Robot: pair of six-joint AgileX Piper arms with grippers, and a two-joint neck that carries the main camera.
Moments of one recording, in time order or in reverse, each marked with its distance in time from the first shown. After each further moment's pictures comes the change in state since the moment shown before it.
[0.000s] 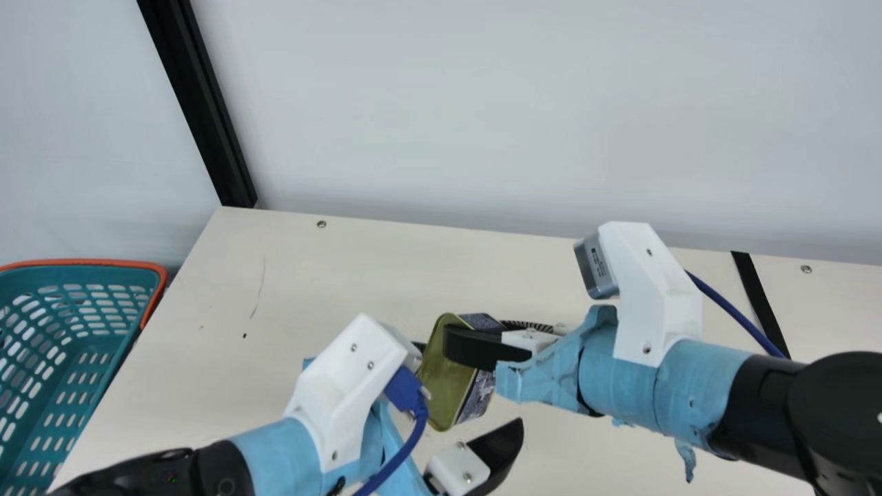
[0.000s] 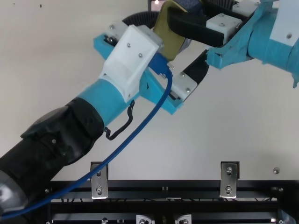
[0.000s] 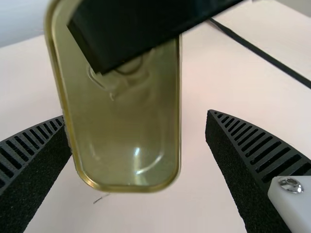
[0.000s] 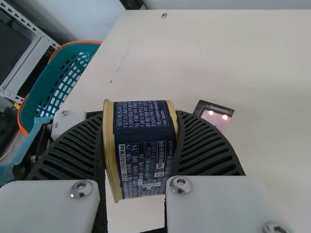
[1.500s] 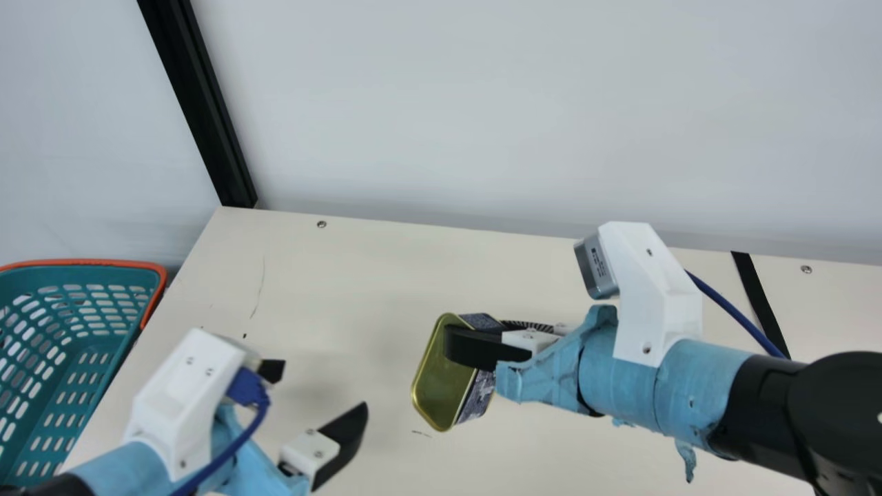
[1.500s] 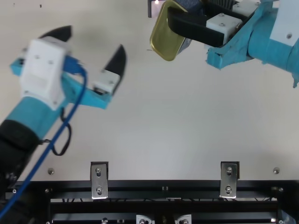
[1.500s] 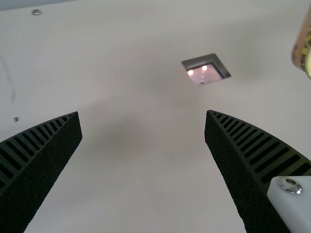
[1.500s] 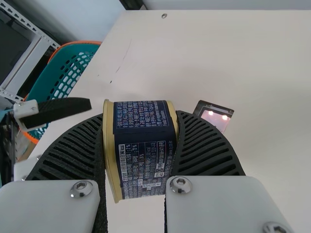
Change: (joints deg) left arm 18.6 -15.6 15.5 -14.9 6.0 15.2; right arm 0.0 0.0 0.0 -0.1 0.0 0.0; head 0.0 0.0
